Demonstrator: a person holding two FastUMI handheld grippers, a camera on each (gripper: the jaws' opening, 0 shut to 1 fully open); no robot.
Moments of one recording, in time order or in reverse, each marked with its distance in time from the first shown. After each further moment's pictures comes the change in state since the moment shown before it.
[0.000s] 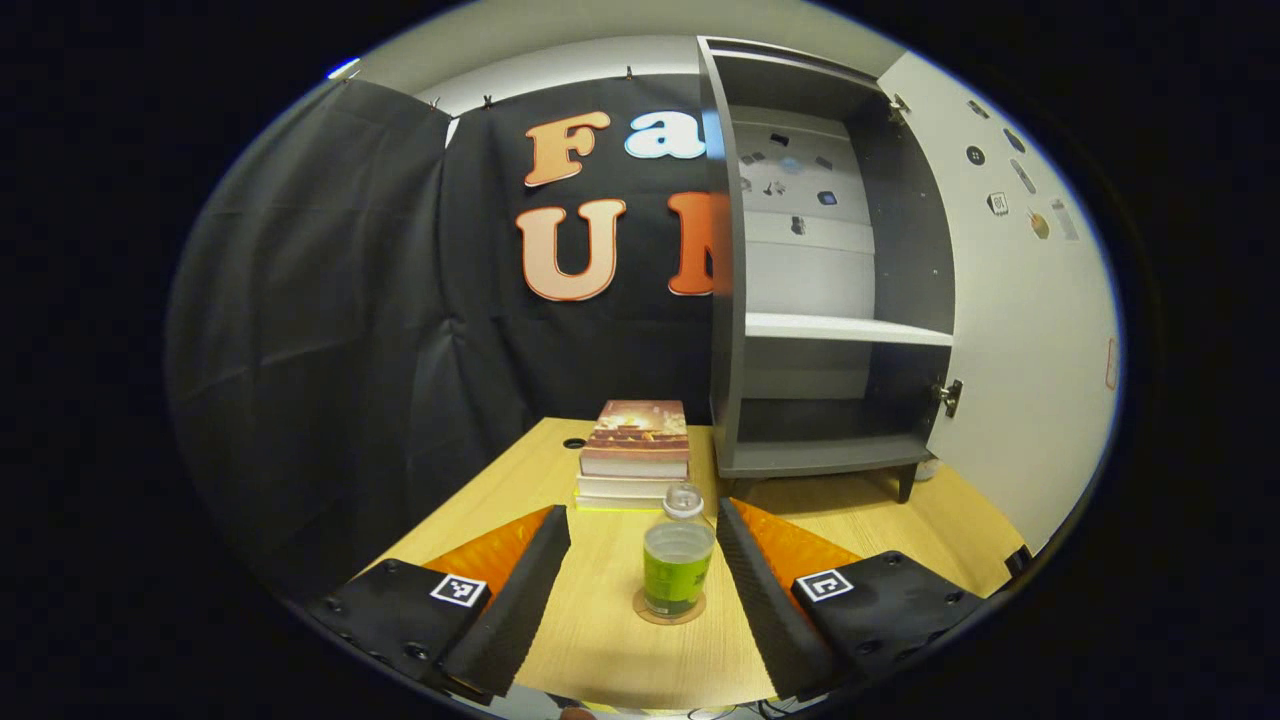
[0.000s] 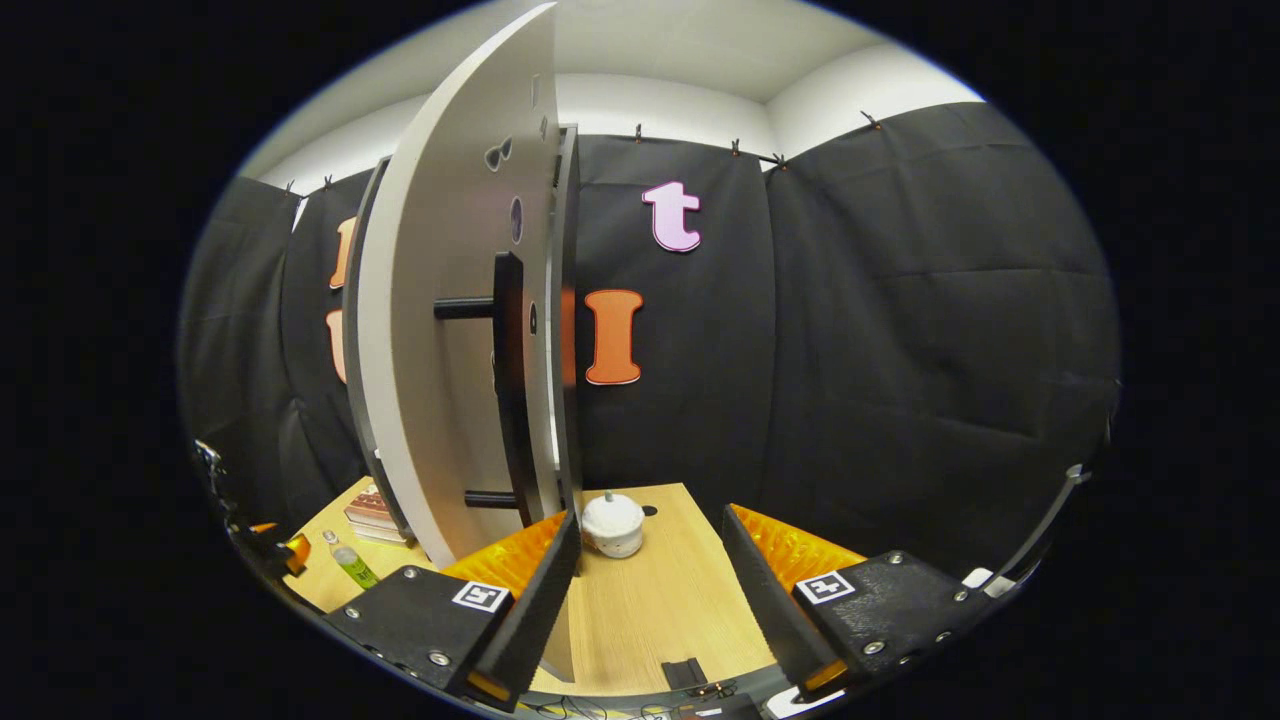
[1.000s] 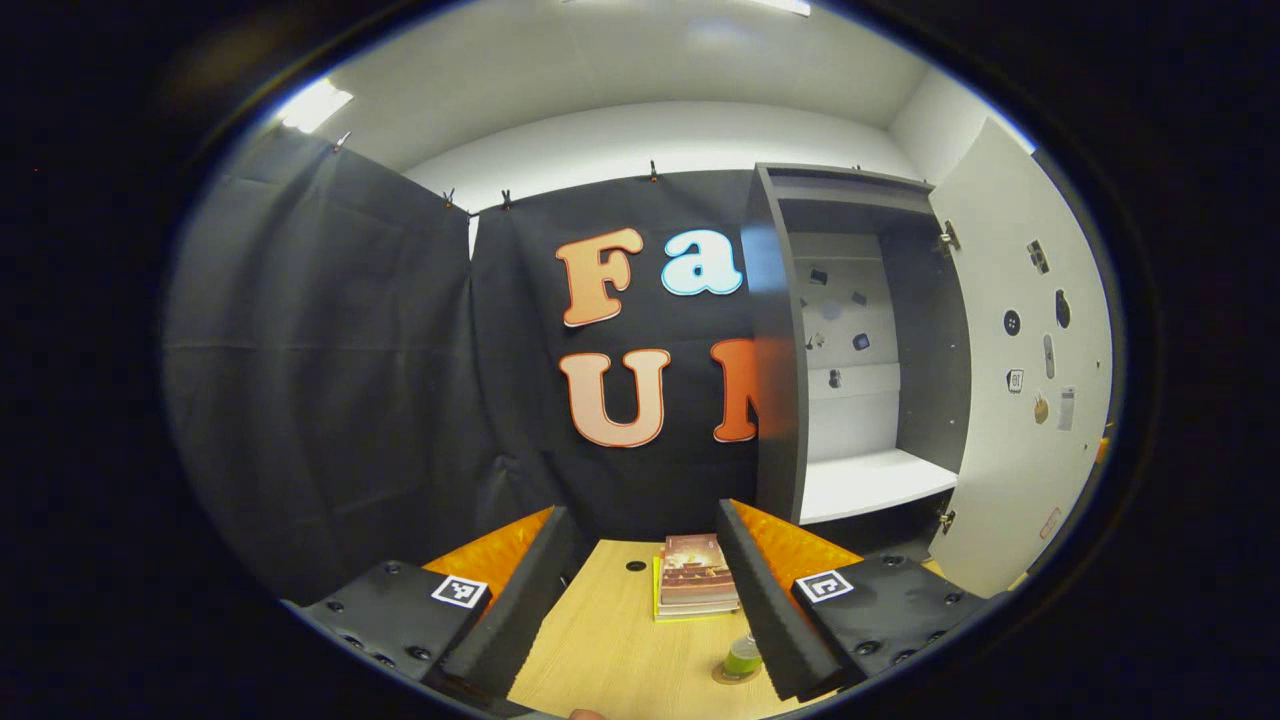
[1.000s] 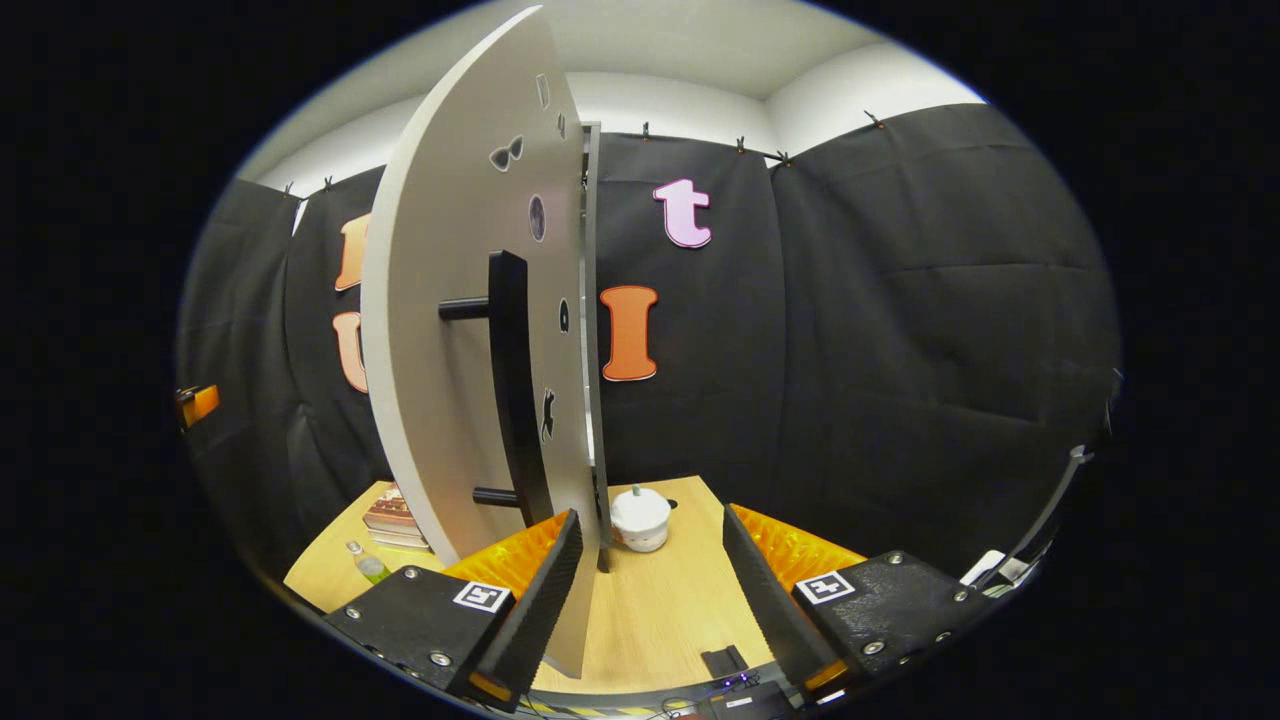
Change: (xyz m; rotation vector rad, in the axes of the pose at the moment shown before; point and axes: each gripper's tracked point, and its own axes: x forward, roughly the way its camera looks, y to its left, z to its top) left arm -0.058 0.116 0.258 0.051 -0.263 0.016; right arm -0.014 0.060 -0.002 0.033 0.015 -0.021
